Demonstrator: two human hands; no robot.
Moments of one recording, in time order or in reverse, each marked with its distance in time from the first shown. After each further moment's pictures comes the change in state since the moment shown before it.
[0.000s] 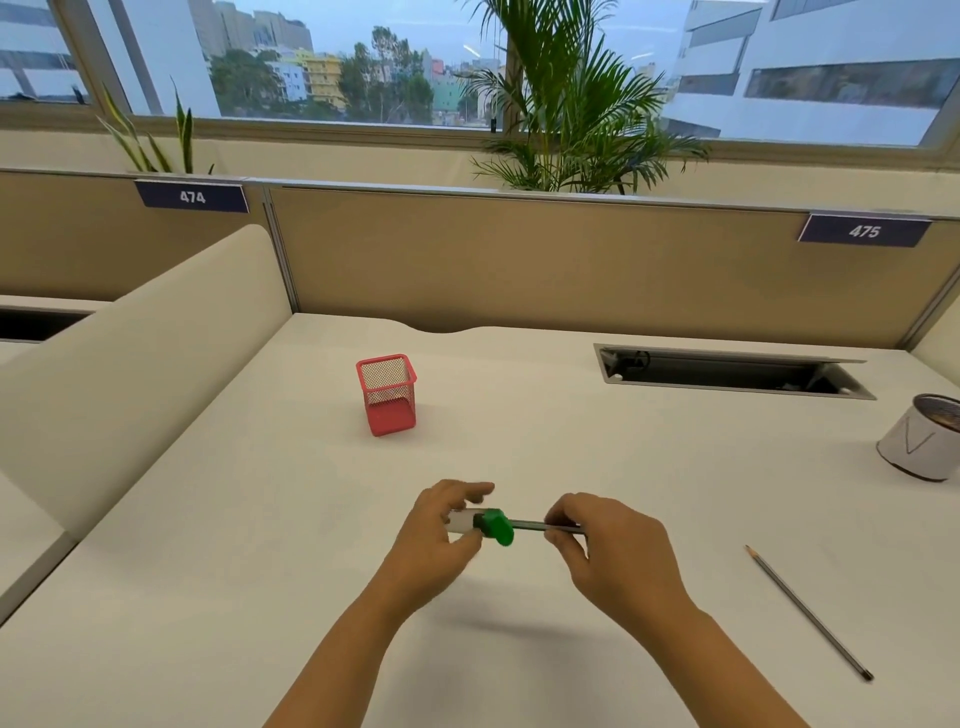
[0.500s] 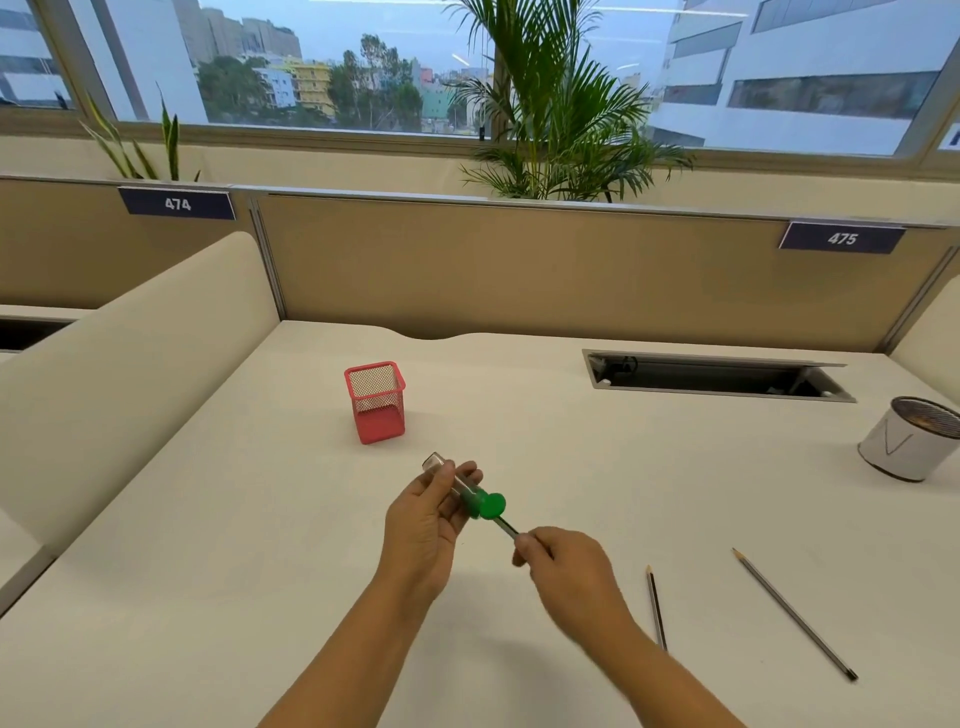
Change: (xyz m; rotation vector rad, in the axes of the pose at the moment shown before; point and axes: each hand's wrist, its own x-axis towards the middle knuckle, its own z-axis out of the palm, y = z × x) left_hand 0.024 0.027 0.014 -1.175 0.283 -0.378; right_hand -0.003 -0.023 0.018 0.466 -0.253 0.470
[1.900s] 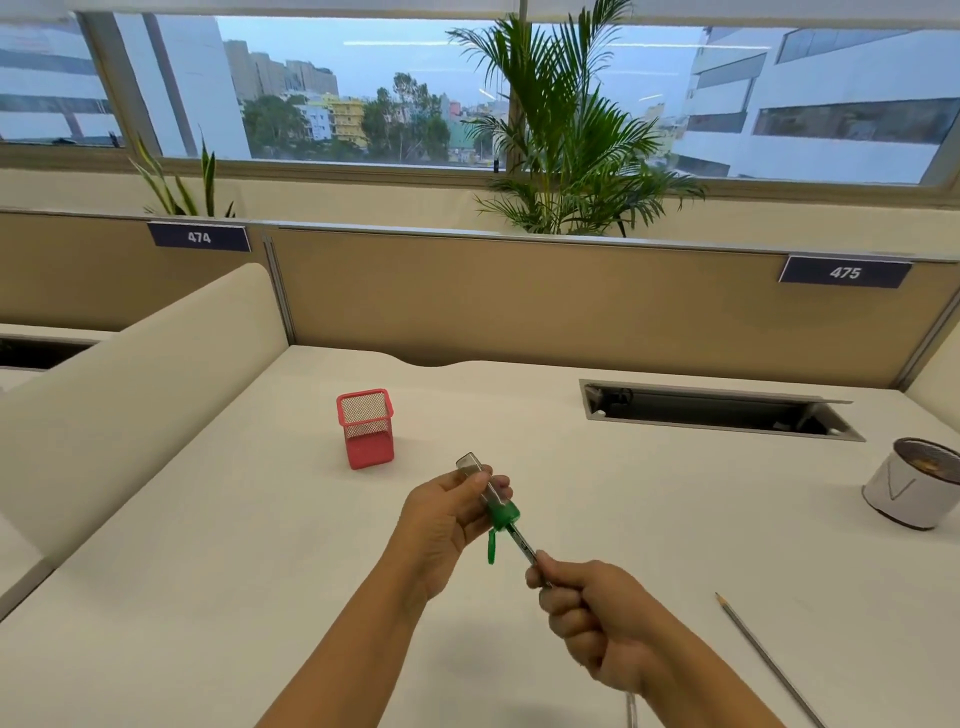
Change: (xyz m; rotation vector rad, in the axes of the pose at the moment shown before) left_hand -0.008 0.001 0.057 0.229 -0.114 -0.043; right_hand 0.004 0.010 -0.069 0.912 -0.401 0.485
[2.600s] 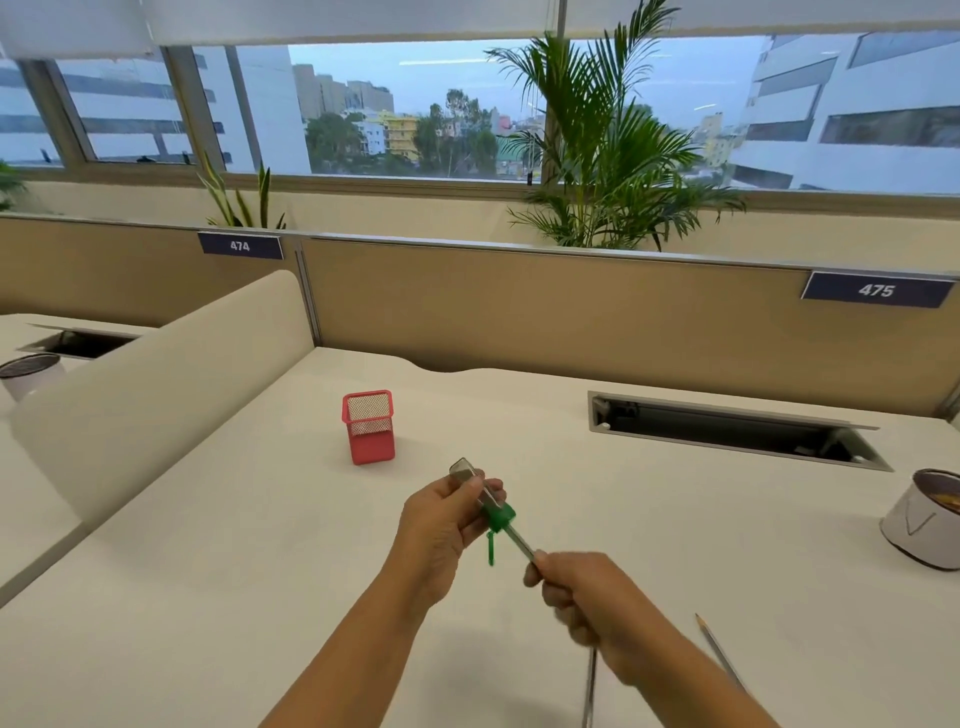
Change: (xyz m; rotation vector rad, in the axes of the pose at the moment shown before) left_hand -0.013 -0.024 0.037 -0.037 0.124 0.117; right_hand -0.006 -0.018 -0.041 -0.462 0.067 -0.216
